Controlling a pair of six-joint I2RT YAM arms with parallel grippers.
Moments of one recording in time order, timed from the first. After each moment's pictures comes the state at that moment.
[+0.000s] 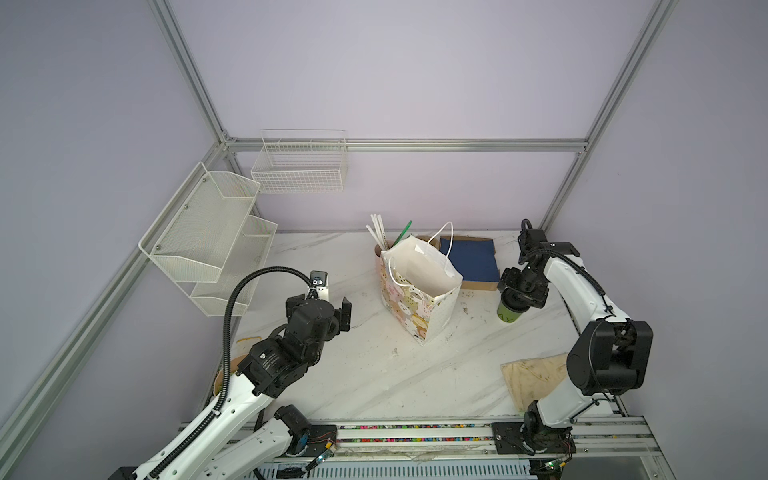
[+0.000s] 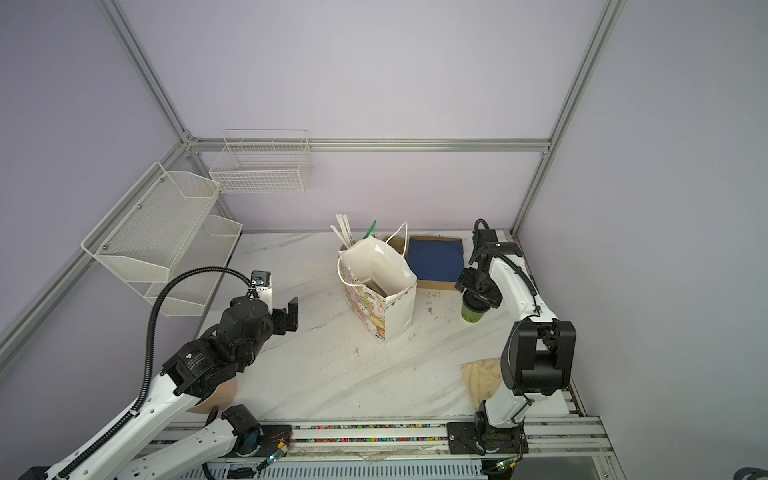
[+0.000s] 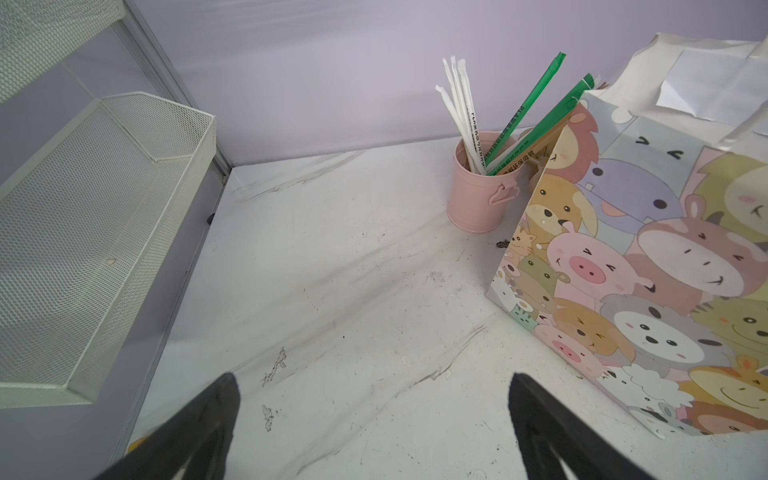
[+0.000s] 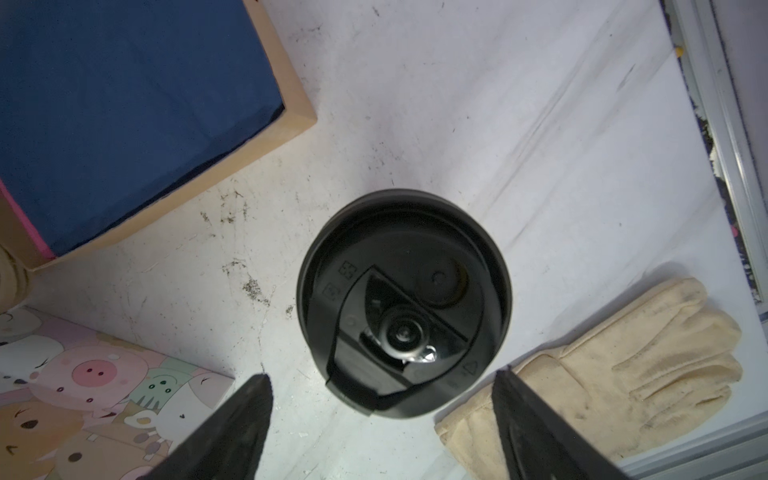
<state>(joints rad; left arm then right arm) -0.67 0.79 0.93 -0.68 -0.64 -0.23 0.02 1.66 1.47 -1.17 0.06 0.57</state>
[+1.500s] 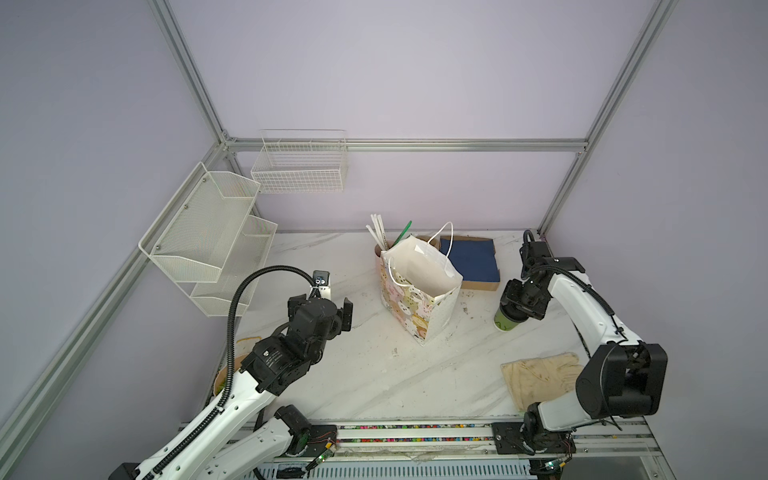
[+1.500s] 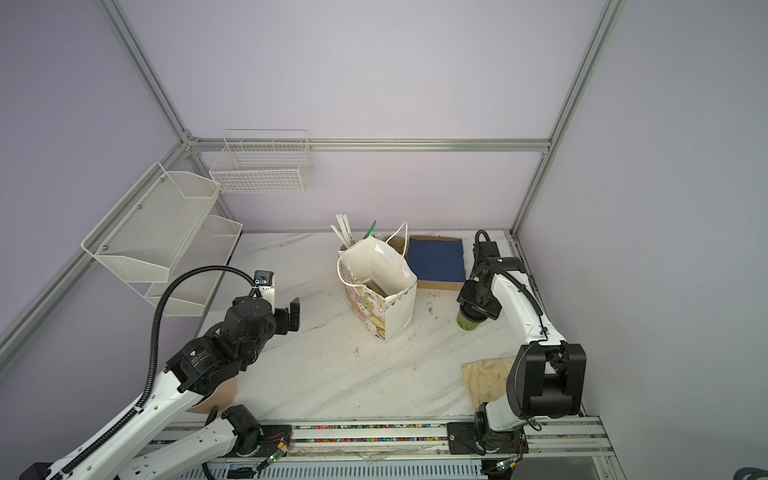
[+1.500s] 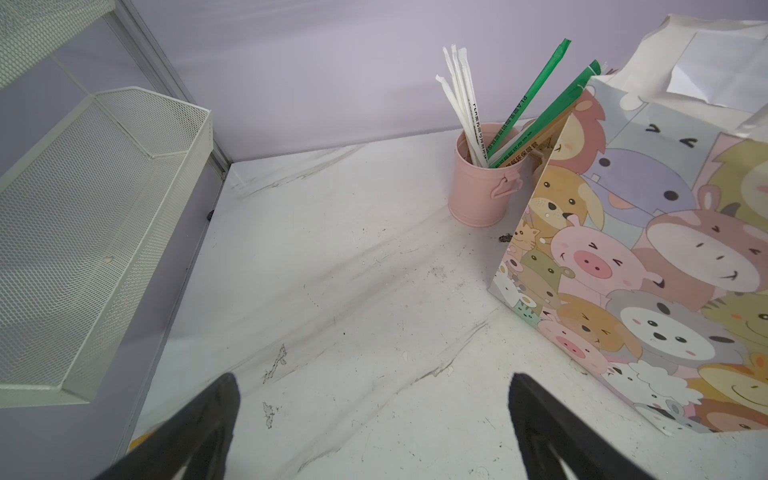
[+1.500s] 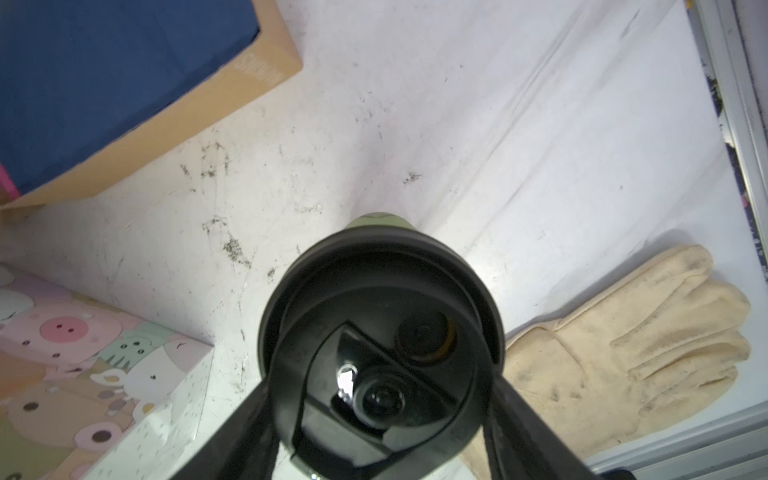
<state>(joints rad) -0.67 0.81 0.93 -0.68 -0.64 -0.23 0.08 1.46 1.27 -1.13 0.03 0.55</state>
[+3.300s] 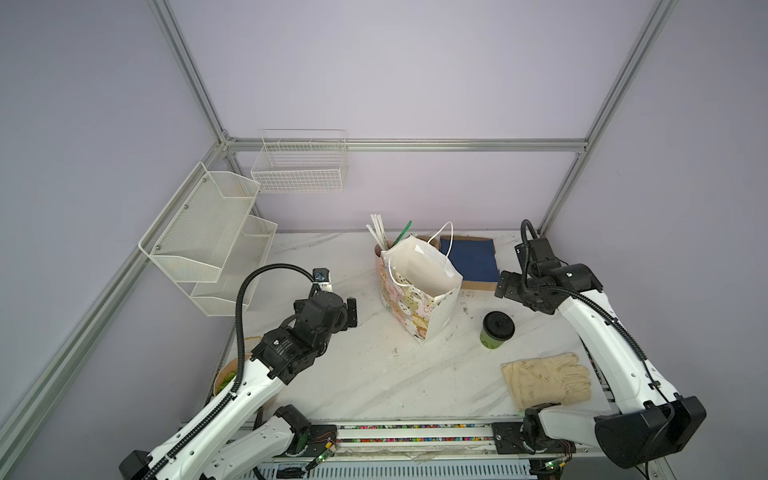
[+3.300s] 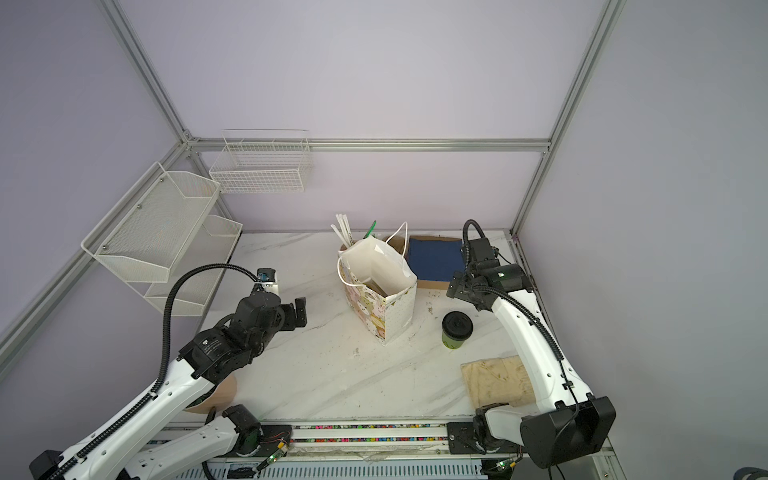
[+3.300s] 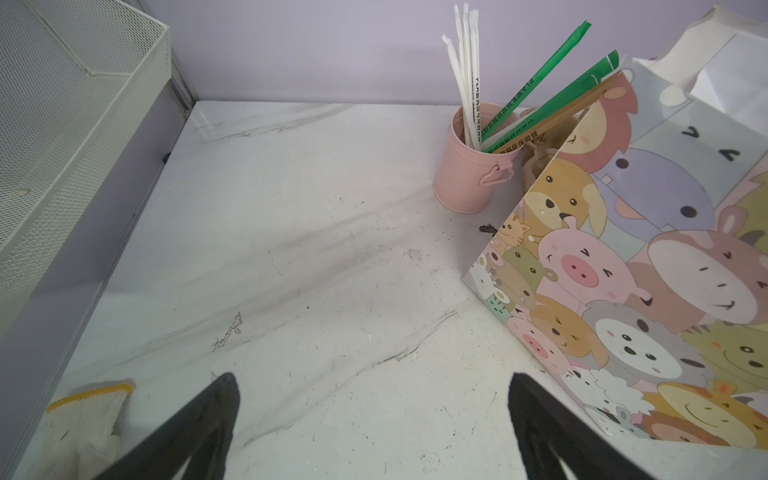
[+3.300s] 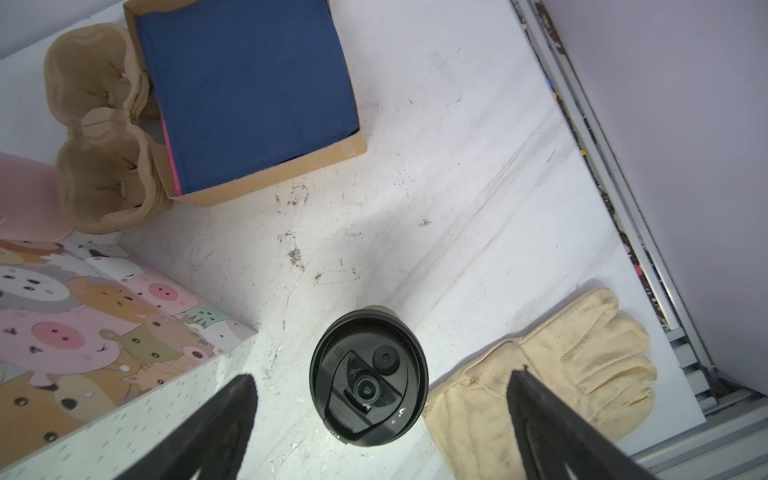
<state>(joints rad) -0.63 0.91 0.95 -0.71 -0.54 -0.42 0.25 1.26 1.36 -1.17 0.23 0.59</state>
